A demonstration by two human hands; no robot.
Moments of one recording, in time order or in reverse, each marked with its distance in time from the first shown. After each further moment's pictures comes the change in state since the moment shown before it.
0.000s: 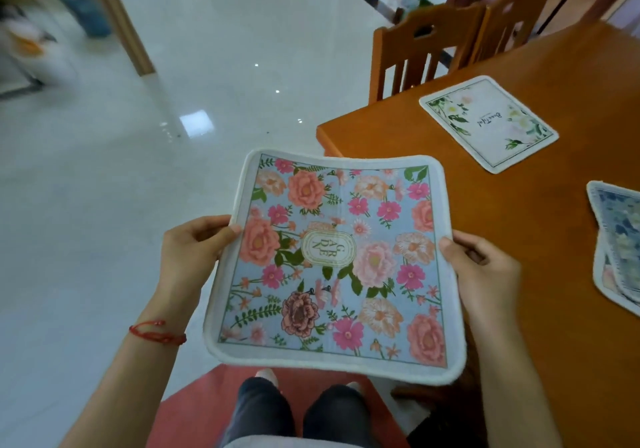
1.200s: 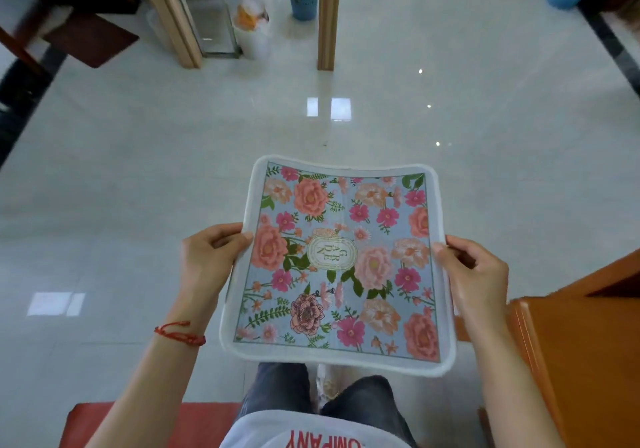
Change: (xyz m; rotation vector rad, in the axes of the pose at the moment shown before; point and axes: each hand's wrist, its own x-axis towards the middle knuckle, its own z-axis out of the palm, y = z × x) left_hand 0.266 0.027 -0.176 -0.035 0.589 -0.225; right_hand 0.180 -0.093 0.421 -0.189 -0.554 -0.129
